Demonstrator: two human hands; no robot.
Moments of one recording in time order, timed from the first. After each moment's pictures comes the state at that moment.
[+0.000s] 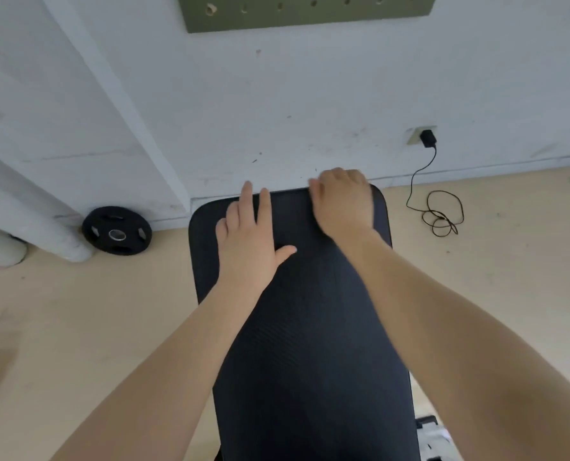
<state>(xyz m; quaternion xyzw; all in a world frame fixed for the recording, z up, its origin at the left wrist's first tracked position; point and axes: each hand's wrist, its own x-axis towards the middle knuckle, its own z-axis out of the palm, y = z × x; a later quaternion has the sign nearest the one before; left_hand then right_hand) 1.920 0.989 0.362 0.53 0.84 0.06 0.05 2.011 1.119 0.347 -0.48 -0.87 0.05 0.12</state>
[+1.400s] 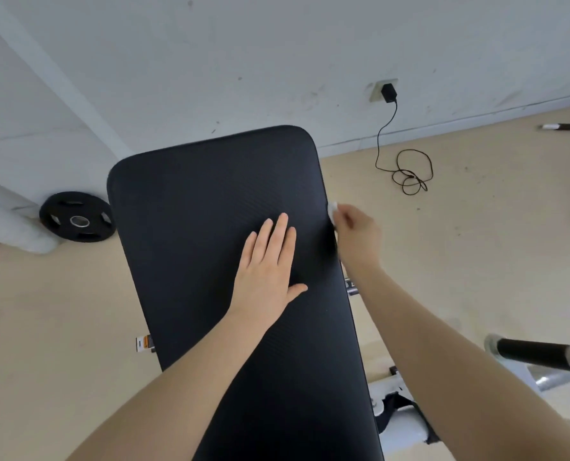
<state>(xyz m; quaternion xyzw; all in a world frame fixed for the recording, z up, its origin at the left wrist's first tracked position) 2.049 0.945 0.297 0.67 0.74 -0.01 -0.01 2.168 1.059 0.282 -0.61 -0.62 0.41 0.28</state>
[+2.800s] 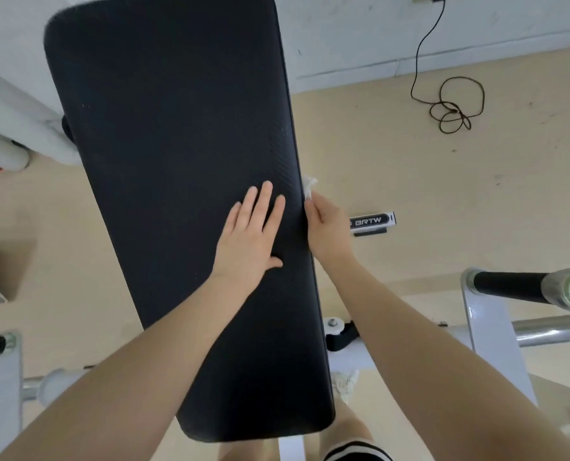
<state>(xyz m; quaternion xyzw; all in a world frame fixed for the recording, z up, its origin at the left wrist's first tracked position) 2.153 0.886 0.244 0.63 0.76 -0.15 0.04 2.259 0.976 0.210 -0.48 -0.66 0.53 0.22</state>
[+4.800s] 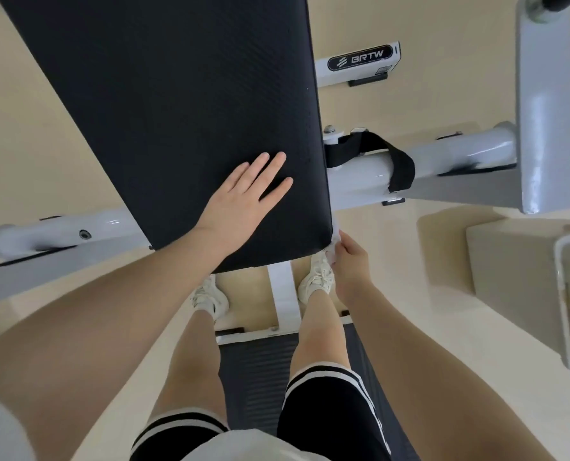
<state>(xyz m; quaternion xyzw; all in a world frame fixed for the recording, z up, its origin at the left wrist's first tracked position) 2.250 0.665 0.139 0.77 0.60 -0.21 0.09 2.454 0.672 0.069 -0.72 -0.26 0.64 0.05</state>
